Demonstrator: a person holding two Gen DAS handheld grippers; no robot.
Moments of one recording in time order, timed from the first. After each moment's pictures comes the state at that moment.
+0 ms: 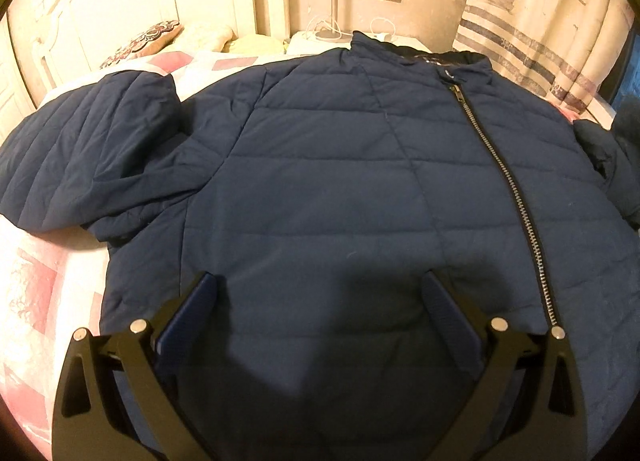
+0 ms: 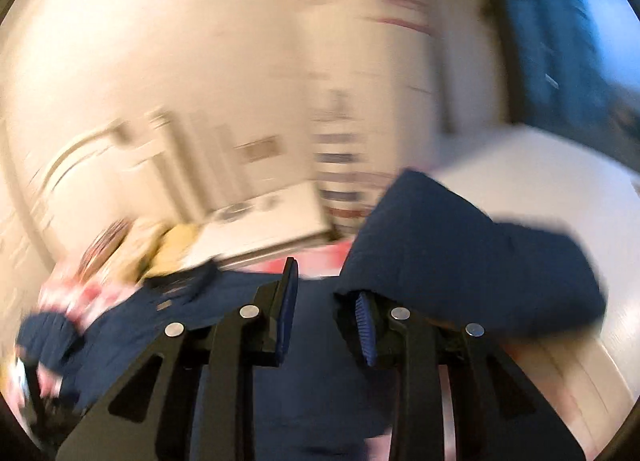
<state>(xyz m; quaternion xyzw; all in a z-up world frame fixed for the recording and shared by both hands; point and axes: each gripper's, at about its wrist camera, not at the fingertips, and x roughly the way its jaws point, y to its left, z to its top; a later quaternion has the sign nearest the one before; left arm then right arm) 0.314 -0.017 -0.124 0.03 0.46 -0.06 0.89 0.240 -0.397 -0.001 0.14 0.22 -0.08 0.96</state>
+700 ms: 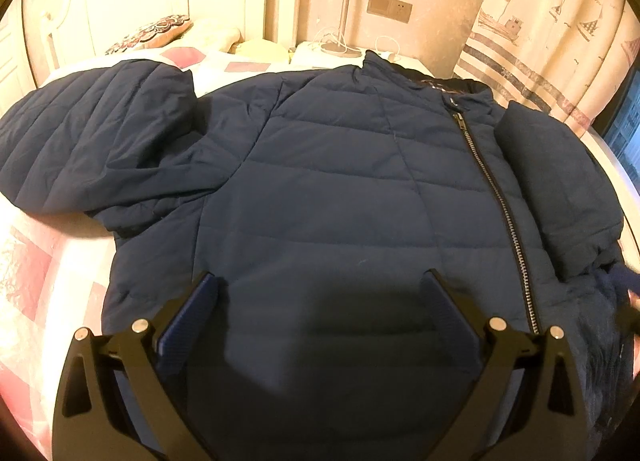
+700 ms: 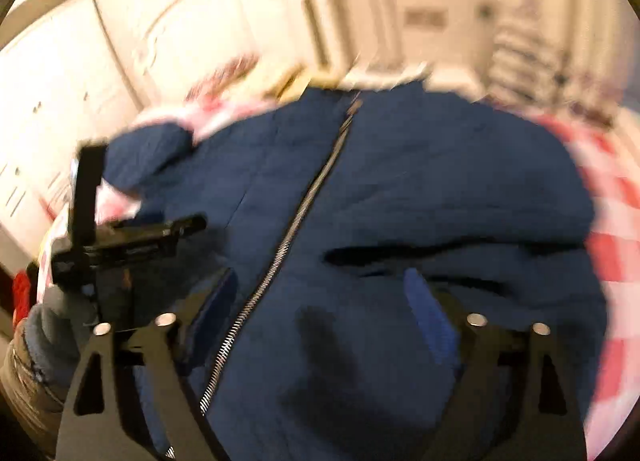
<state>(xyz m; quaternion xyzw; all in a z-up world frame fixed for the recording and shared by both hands) 0.312 -0.001 -0.120 -0.02 0.44 -0.07 0.89 0.213 -0.231 -0.072 0.08 0.38 0.12 0.91</state>
